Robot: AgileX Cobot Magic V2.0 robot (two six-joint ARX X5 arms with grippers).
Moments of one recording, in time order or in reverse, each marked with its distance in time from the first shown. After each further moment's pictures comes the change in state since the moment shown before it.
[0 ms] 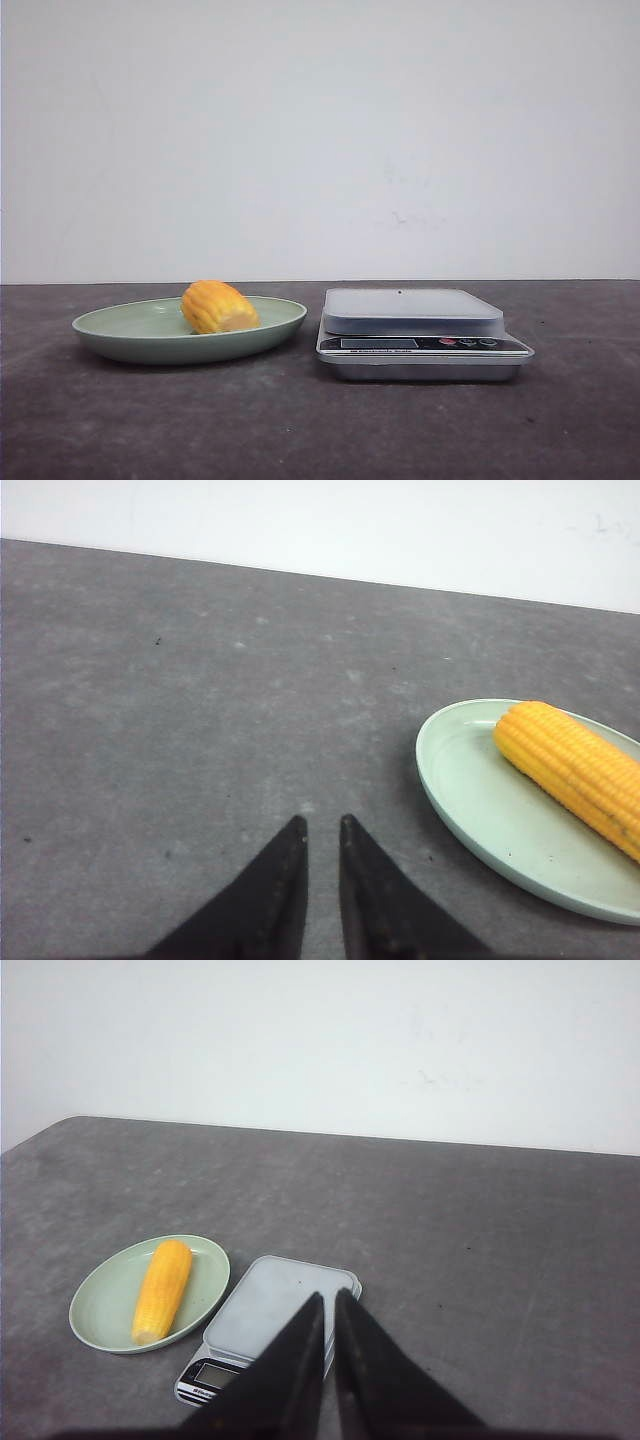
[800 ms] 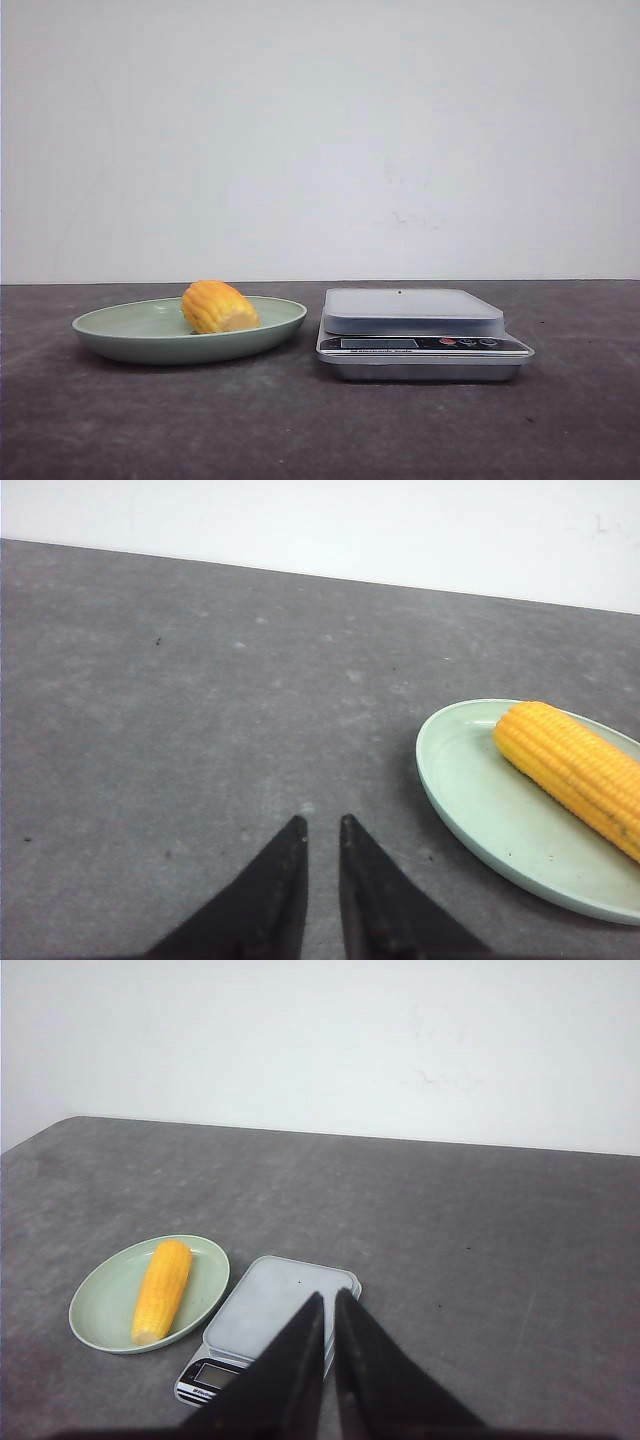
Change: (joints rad) left arm 0.000 0.000 0.000 0.000 0.000 0.000; right arm 0.004 0.000 0.000 0.000 0.000 0.000
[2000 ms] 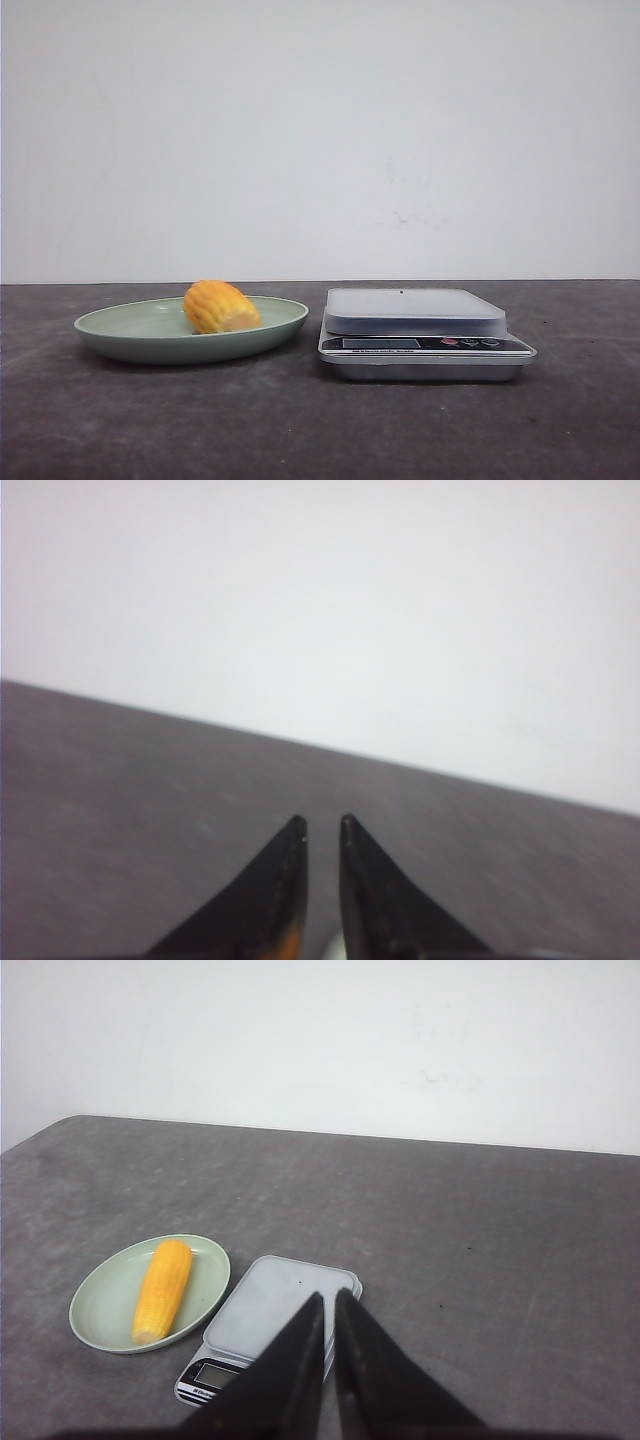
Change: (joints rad) left arm -0.274 0.278 0.598 -0.136 -0.340 -0.115; right arm 0.000 0.000 0.000 -0.001 0.000 0.000
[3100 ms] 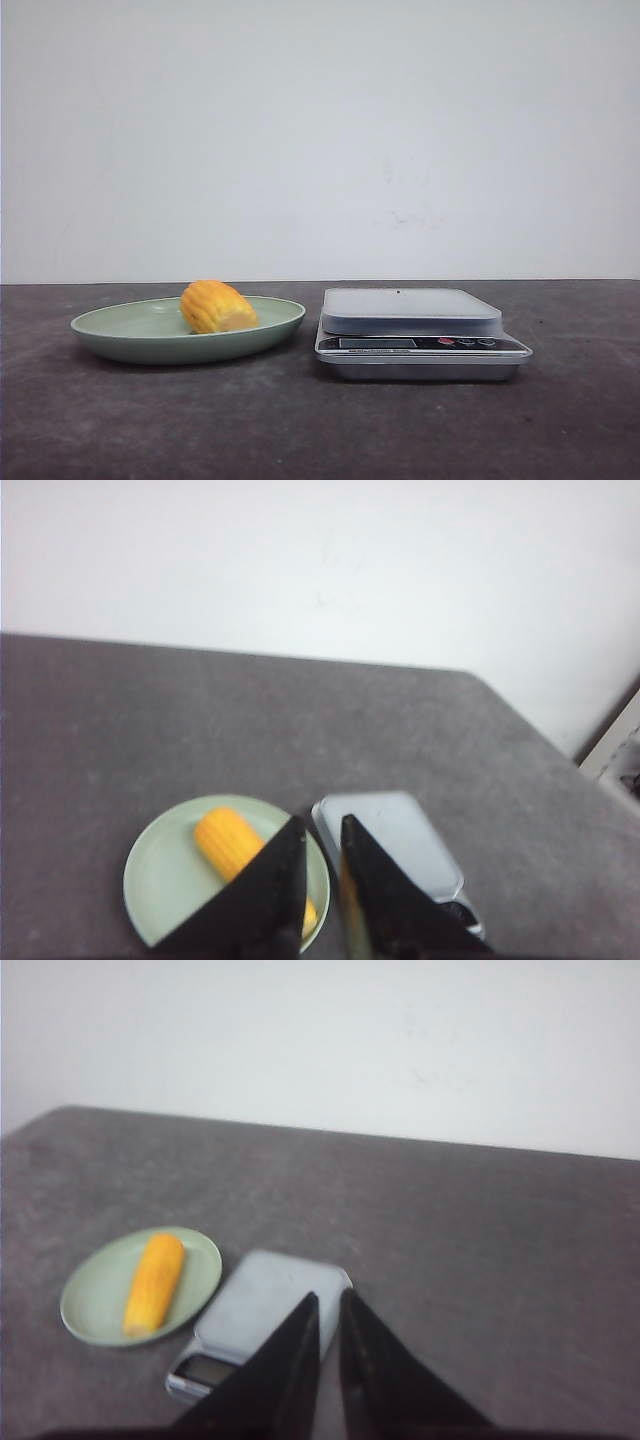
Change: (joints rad) left arm -0.549 0.174 0.319 -0.346 -0.083 -0.146; right arm 0.000 0.006 0.015 -0.002 0.000 -0.020
